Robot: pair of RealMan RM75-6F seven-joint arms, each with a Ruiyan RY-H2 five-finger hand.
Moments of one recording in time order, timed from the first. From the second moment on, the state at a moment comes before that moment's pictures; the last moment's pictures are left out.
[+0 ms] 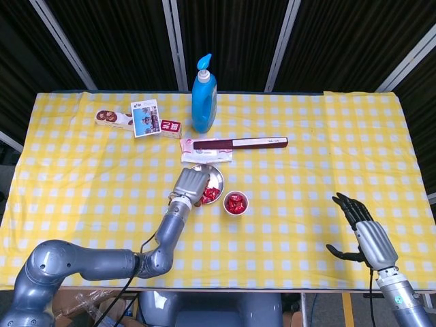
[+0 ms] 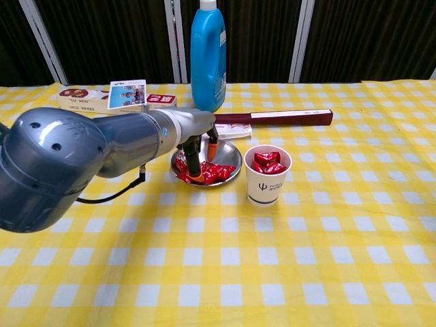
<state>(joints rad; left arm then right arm) -1.22 -1.85 -0.28 -1.31 0.31 1.01 0.94 0.20 -1.08 0.00 -1.71 -1.59 1.34 0.33</state>
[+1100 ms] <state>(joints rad) -1.22 -1.83 -0.32 -1.35 0.36 1.01 0.91 0.20 -1.08 0.00 -1.72 -1.59 1.34 0.33</state>
